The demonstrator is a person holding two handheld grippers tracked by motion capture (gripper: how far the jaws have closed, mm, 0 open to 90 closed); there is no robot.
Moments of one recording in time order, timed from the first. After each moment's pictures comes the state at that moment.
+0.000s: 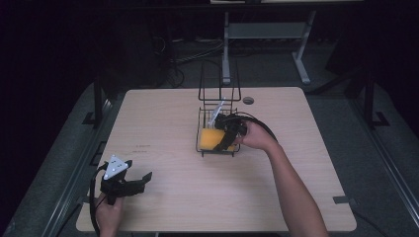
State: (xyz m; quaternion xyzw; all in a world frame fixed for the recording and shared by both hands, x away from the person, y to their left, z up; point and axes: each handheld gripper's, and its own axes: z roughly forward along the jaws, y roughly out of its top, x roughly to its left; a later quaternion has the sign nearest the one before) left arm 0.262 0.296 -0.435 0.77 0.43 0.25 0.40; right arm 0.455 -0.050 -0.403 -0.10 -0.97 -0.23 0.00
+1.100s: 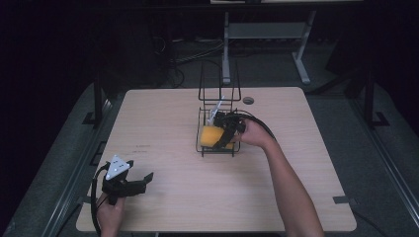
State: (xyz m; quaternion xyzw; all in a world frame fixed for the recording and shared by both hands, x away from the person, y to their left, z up) left arm 0.262 0.292 -0.435 0.77 0.43 0.25 0.40; right arm 0.472 -0.047 -0.414 -0.12 -0.97 -0.21 -0.01
